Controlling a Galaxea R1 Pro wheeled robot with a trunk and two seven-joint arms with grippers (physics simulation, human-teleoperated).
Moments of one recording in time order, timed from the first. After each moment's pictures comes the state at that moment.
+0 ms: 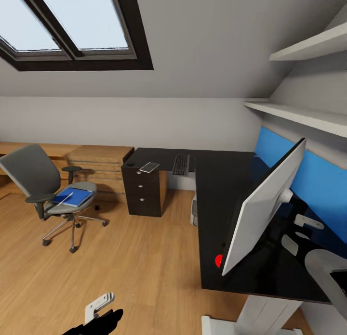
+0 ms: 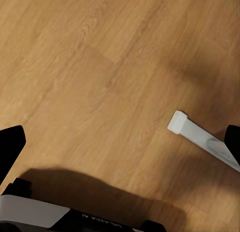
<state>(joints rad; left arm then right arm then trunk) 0.02 0.02 -0.03 -1.35 0.68 0.59 0.36 -1.00 -0.33 0.18 -0.05 -0.55 -0.26 -0.25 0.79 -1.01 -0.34</state>
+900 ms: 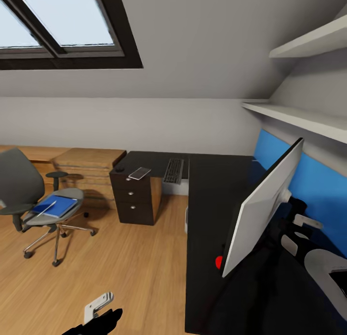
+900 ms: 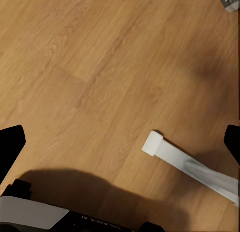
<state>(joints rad) 0.02 0.02 -0.03 -1.35 0.68 0.59 0.36 -1.00 -0.33 0.20 -0.05 -0.55 -0.26 -0.25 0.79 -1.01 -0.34</state>
